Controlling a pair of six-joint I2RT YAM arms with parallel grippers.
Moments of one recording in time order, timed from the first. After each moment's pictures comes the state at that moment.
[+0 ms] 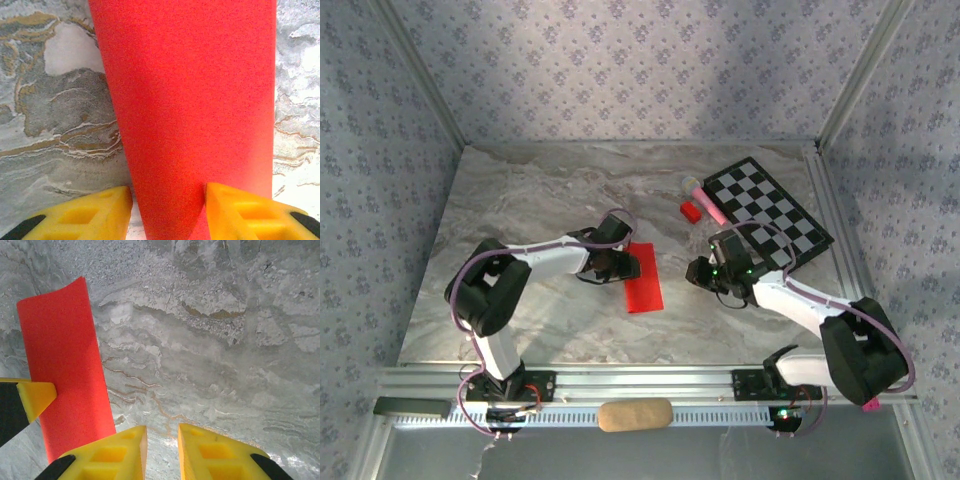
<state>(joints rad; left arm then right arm) -0.71 1.76 1.00 -0.38 0.17 -0.74 0.50 1.28 0.57 -0.19 -0.18 0.78</state>
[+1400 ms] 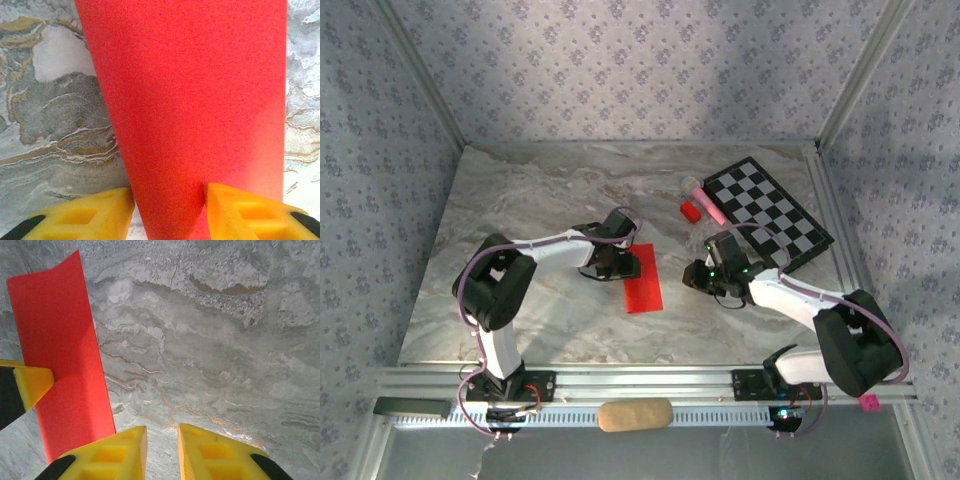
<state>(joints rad) -0.71 1.82 1.08 -0.48 0.17 -0.67 0.52 1.33 0.58 -0.19 -0.23 0.77</state>
